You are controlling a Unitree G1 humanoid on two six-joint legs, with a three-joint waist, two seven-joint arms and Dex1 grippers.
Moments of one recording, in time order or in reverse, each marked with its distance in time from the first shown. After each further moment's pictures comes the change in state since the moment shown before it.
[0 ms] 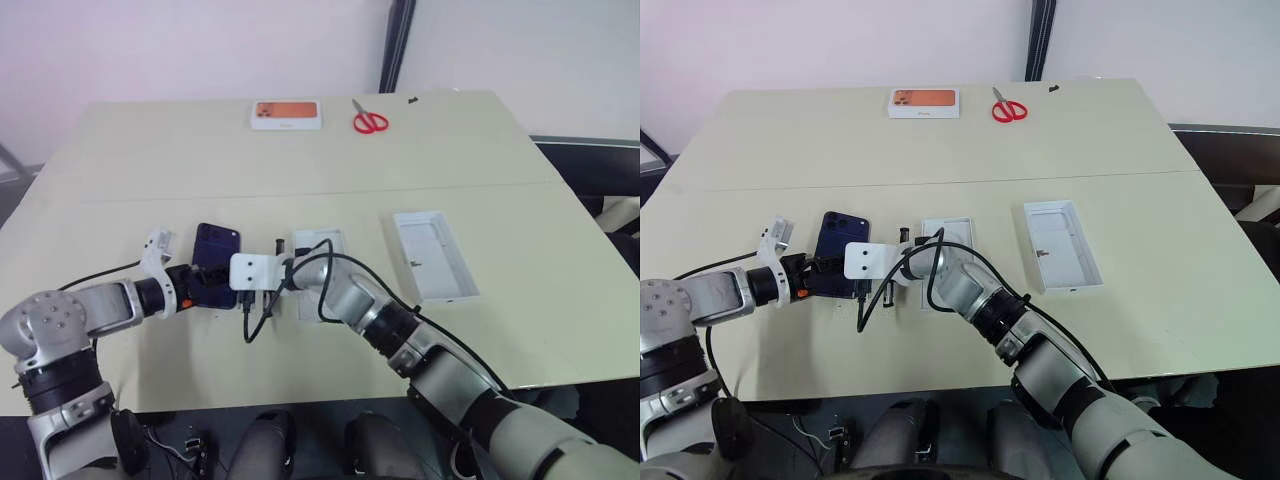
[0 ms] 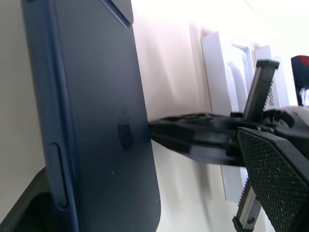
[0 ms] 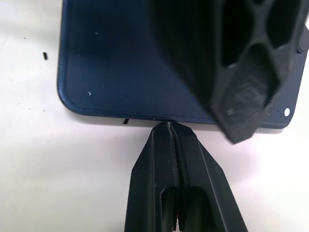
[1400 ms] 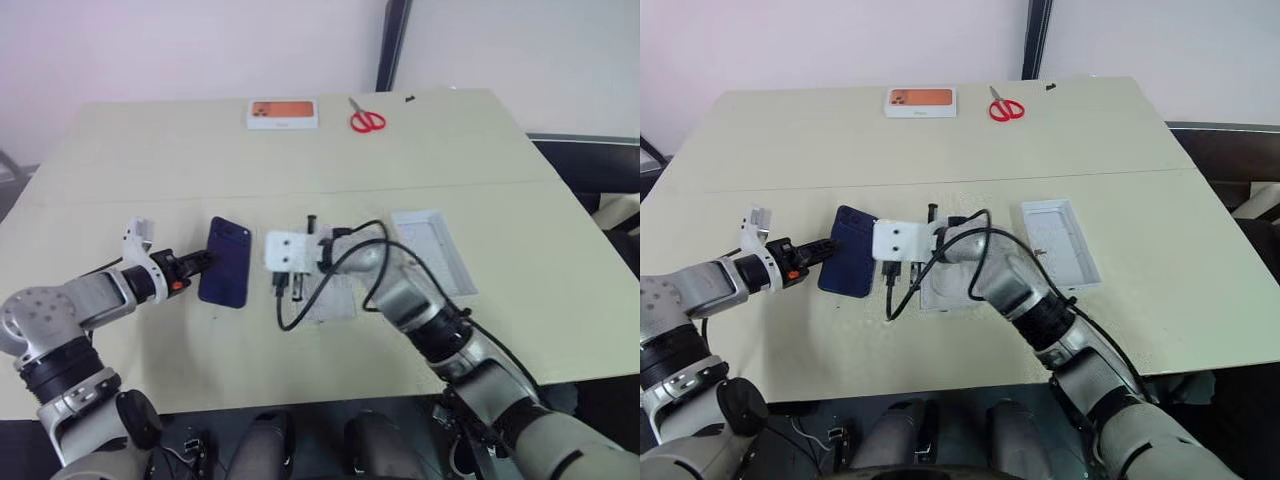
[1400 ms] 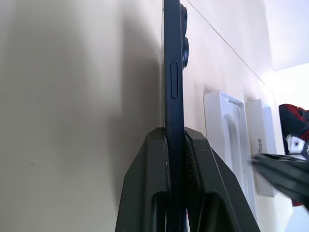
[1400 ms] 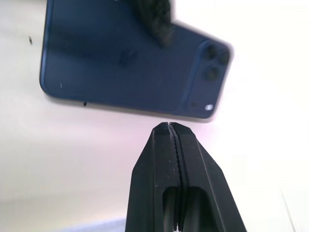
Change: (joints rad) left arm -0.123 -0.100 0.197 0.074 -0.050 0.001 0.171; right arm 0.102 -0.248 -0.156 -0.527 0.102 0.206 0.160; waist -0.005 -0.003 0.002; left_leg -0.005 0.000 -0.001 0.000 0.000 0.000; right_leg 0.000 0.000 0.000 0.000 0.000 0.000
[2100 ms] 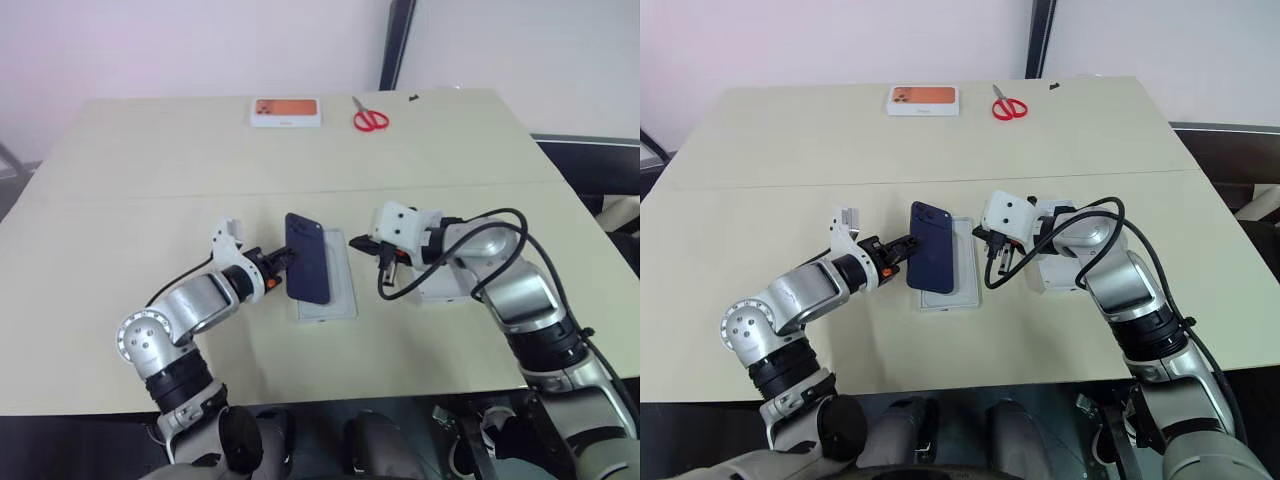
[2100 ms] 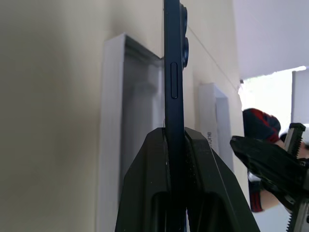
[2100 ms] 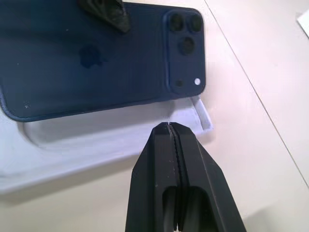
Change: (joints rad) left arm 0.121 -0.470 -0.231 -0.301 -0.580 -0.213 0.867; right arm 0.139 -0.344 -0.229 -0.123 0.207 0.079 0.093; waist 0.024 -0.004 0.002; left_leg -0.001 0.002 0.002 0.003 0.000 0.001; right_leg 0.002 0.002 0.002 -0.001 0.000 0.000
